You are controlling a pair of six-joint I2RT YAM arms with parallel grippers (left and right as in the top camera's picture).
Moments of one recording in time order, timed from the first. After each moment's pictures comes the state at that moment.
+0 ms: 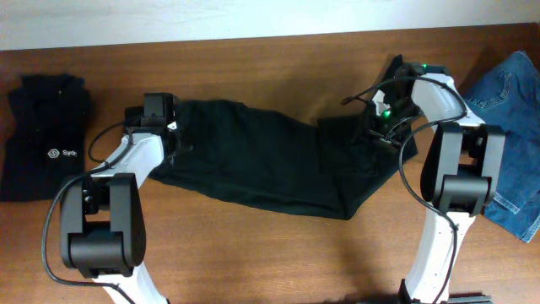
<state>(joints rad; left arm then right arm) -0.04 1.98 1.20 -0.35 -0.08 -0.23 -0.12 2.29 1.76 -1.26 -0.48 0.03</state>
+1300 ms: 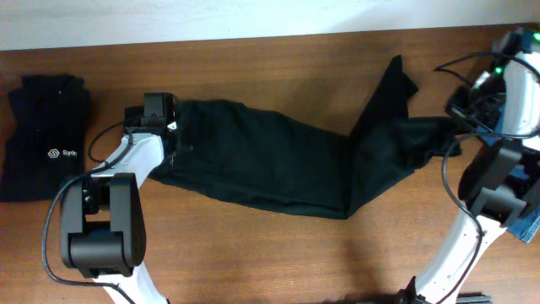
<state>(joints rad) -0.04 1.98 1.20 -0.35 -0.08 -0.23 -0.45 2.29 2.24 -1.69 -0.17 0.27</state>
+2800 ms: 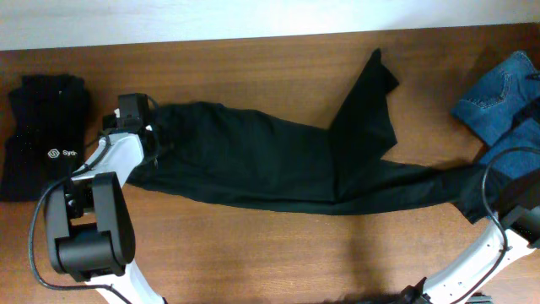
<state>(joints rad) 0.08 1.98 1.21 -0.42 -0.08 -0.42 -0.72 2.27 2.40 -1.69 -0.02 0.28</state>
